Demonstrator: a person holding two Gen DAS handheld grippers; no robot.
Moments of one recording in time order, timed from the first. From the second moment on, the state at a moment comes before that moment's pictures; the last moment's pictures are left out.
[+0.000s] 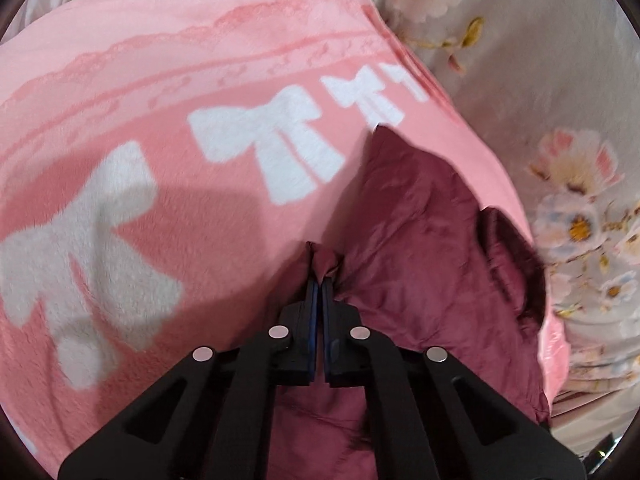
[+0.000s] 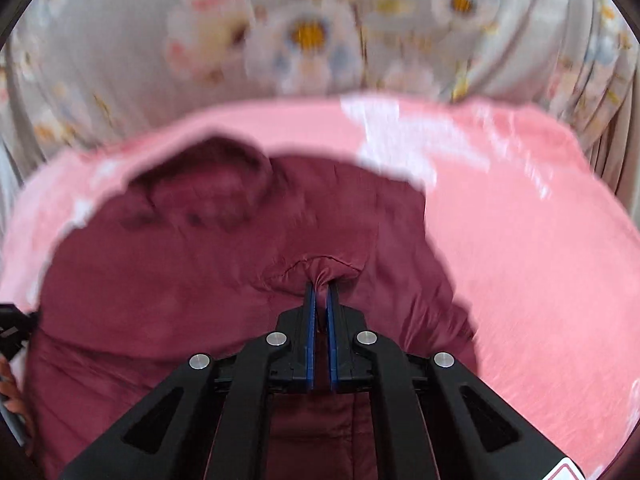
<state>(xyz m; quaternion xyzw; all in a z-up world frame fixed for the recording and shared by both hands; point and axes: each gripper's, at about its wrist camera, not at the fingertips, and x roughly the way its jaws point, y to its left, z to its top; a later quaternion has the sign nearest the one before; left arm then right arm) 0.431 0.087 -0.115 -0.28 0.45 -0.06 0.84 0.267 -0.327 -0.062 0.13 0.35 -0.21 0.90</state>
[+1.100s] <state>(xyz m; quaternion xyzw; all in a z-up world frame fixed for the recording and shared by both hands) 0.390 -0.055 -0.083 -0.03 0.42 -0.08 0.90 0.292 -0.230 -0.083 0.09 0.38 -0.12 0.91</state>
